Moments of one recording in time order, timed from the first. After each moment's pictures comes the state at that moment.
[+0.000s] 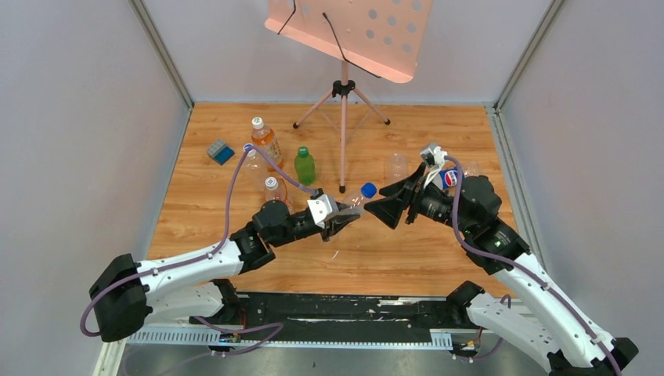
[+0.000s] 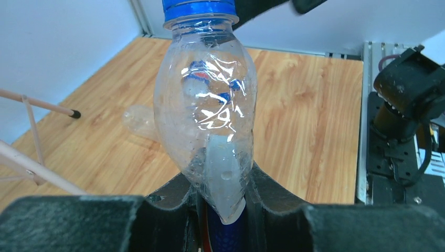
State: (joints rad) left arm -1.00 1.03 0.56 0.50 0.23 0.12; right arm 0.63 0.74 0.87 -0.24 -0.44 0.41
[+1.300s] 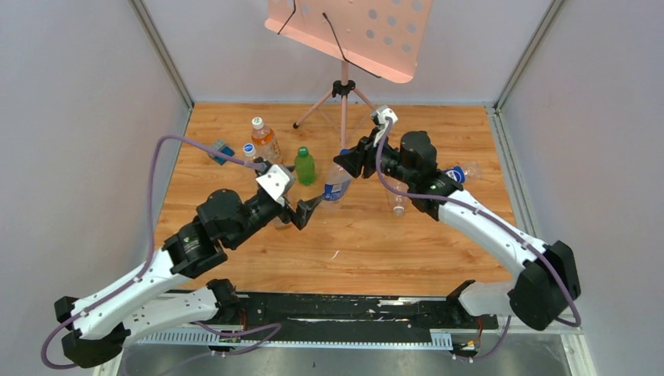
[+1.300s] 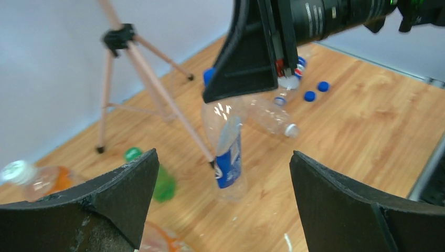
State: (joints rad) left arm -1.00 0.75 0.84 -0.09 -0.15 0.11; right arm 0.62 1.25 1.00 0.18 -0.32 0.32
